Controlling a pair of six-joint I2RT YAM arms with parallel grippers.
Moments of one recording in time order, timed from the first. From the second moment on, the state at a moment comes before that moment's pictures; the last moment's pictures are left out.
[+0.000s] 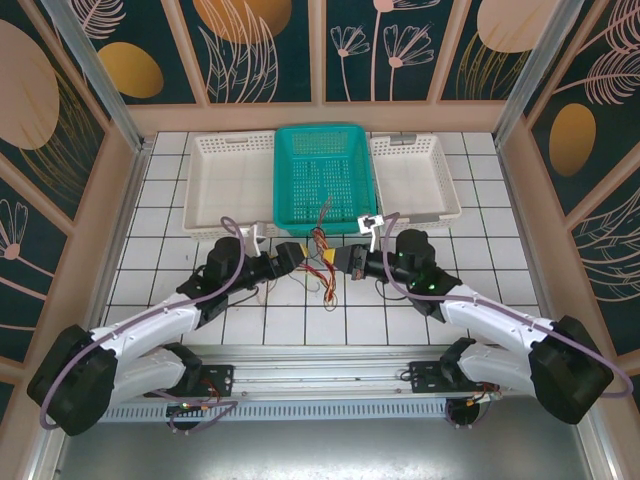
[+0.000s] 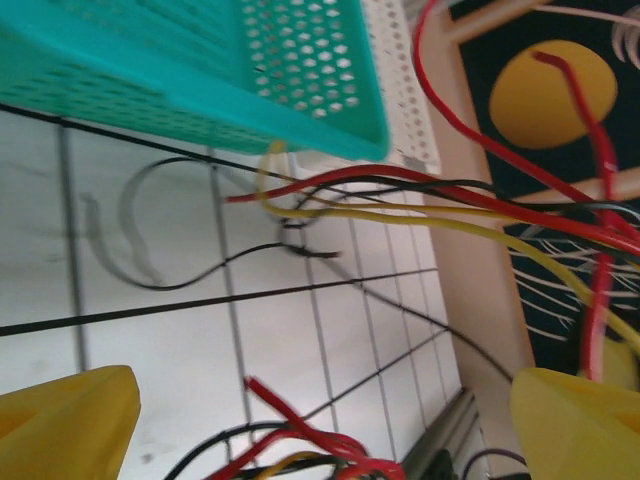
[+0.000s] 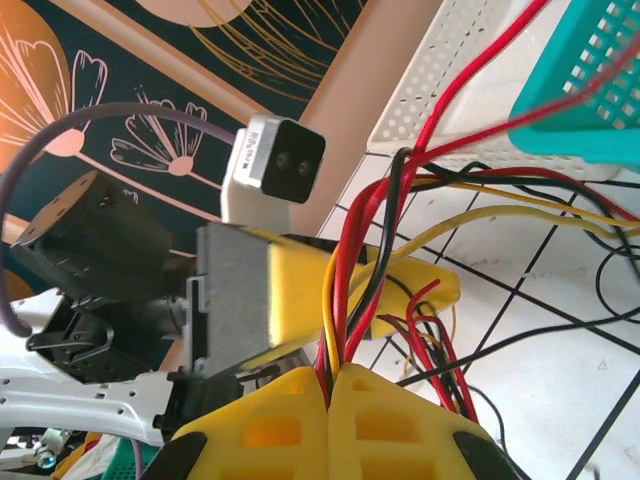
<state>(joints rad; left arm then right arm) -0.64 1.11 0.43 0.32 0.33 -1.00 0.71 1.08 0.48 0.45 -0.54 0.84</state>
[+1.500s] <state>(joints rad) -0.71 1.00 0.59 -0.06 0.05 -0.97 0.63 0.83 0.45 0.27 -0.32 0.83</state>
